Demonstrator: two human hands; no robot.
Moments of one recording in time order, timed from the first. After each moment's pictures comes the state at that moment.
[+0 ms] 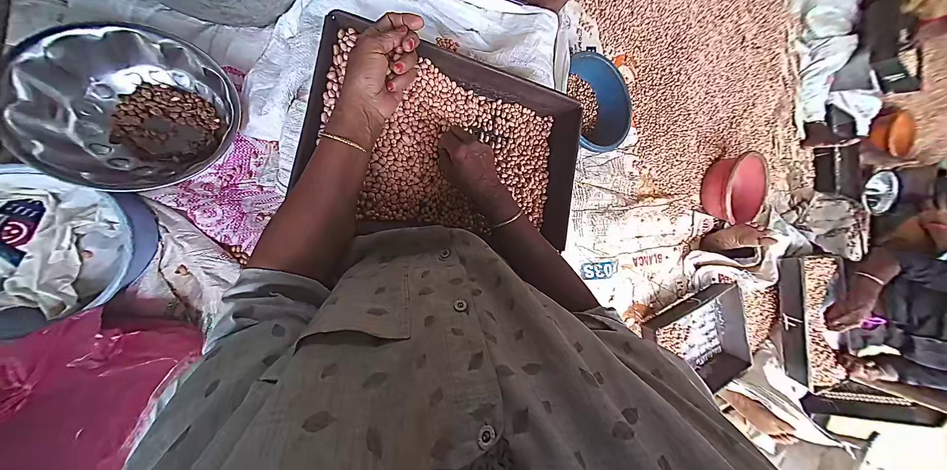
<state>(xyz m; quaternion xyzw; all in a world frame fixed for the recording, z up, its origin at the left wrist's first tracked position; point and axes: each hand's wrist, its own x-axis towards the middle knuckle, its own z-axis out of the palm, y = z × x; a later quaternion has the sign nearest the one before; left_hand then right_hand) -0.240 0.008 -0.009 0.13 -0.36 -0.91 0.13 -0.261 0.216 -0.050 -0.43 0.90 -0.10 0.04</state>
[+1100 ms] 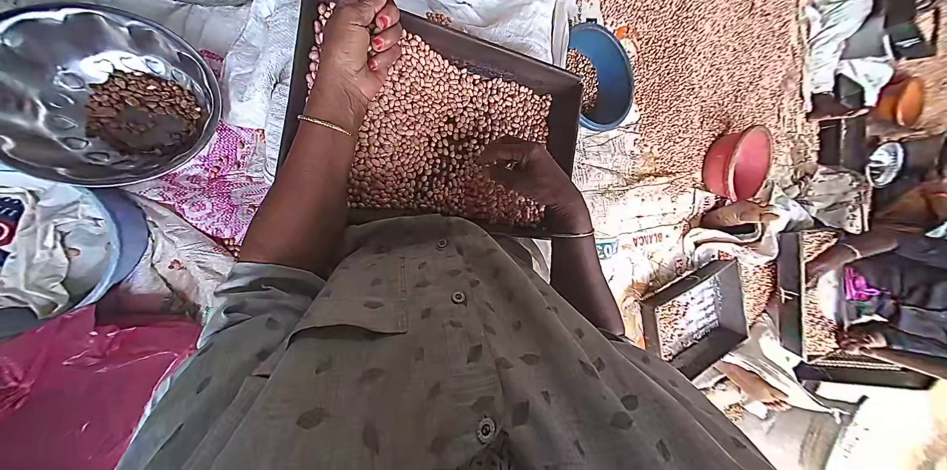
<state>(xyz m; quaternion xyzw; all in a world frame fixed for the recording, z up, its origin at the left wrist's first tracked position) -0.240 0.002 -0.010 0.10 -0.35 -0.92 0.13 -0.268 0.315 0.013 -0.42 0.82 -0.31 0.24</state>
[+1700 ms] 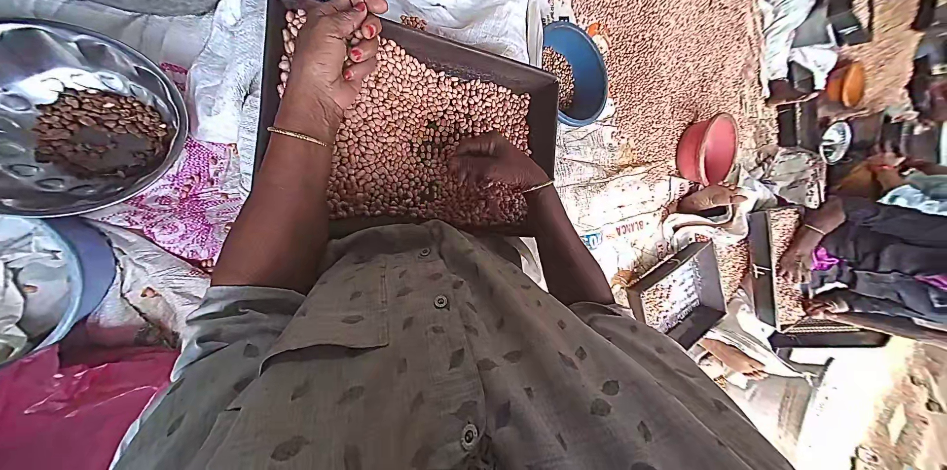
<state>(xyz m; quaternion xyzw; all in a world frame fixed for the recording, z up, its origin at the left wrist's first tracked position) -0.240 0.002 -0.009 0.12 -0.42 -0.90 0.10 -0.295 0.295 -0.011 -0.36 0.74 -0.40 0.40</state>
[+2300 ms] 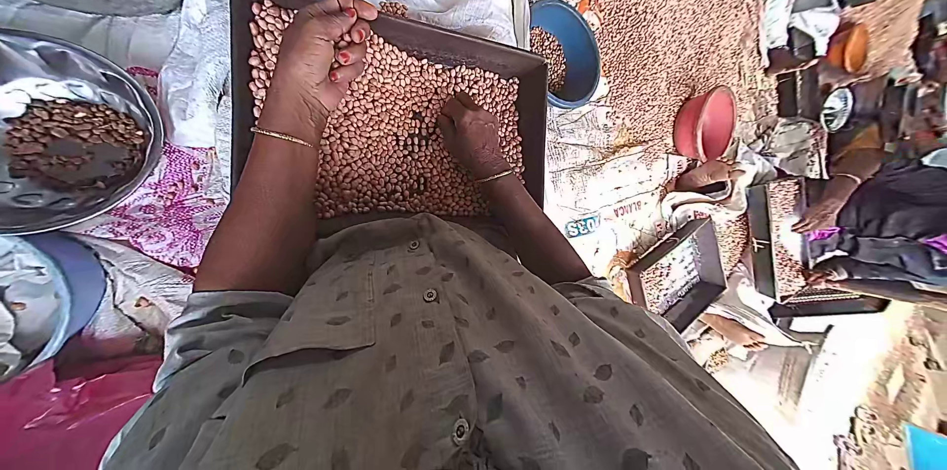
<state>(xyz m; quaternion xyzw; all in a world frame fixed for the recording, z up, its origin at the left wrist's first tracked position) -0.241 0.012 -0.010 0.13 -0.46 -0.88 0.04 -0.291 0.259 -0.044 -0.32 0.94 -0.10 0.00</state>
